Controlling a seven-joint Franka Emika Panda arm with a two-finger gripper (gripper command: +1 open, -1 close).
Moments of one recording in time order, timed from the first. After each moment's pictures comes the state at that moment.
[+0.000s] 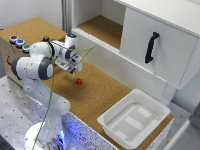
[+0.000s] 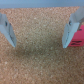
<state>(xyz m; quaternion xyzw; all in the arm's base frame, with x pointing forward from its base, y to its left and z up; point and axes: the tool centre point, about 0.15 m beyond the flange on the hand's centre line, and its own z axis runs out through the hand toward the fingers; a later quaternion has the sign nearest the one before) 0.324 0.183 0.244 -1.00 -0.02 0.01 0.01</state>
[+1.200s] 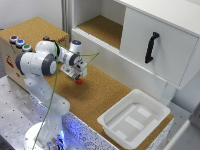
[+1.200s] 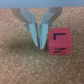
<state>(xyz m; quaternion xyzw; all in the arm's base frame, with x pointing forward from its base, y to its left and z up) 0.358 0.139 0.213 -1.00 -0.02 0.00 0.03</state>
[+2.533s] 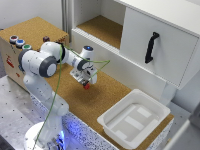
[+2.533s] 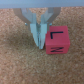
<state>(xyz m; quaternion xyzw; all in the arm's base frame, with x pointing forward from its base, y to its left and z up) 0.366 0.043 0.204 -1.00 0.05 0.01 0.01</state>
